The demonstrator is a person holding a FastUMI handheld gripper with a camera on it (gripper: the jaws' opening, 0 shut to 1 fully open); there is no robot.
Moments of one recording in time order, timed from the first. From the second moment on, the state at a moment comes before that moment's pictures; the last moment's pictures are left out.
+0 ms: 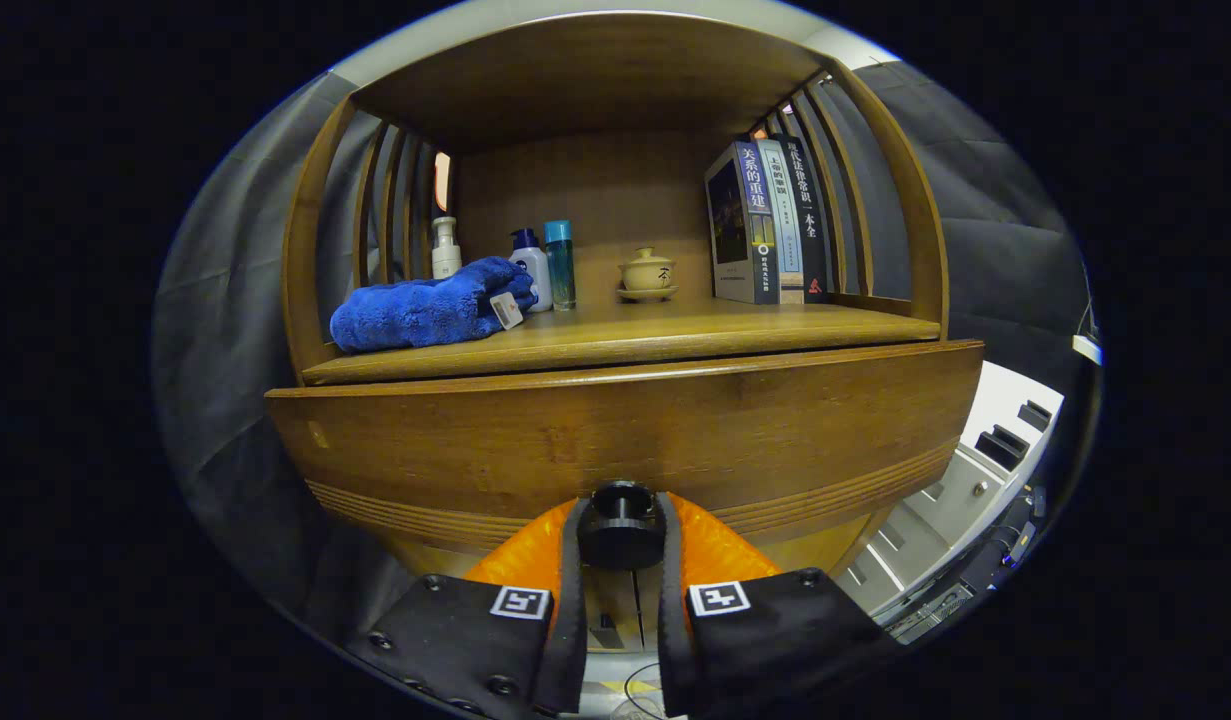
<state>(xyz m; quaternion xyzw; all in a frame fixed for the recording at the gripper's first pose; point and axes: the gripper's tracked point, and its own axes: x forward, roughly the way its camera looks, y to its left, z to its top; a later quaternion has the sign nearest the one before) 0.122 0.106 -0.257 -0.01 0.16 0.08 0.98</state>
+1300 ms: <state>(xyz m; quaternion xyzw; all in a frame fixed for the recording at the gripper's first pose) 0.016 0.090 -0.263 -0.04 0.22 0.11 0.97</state>
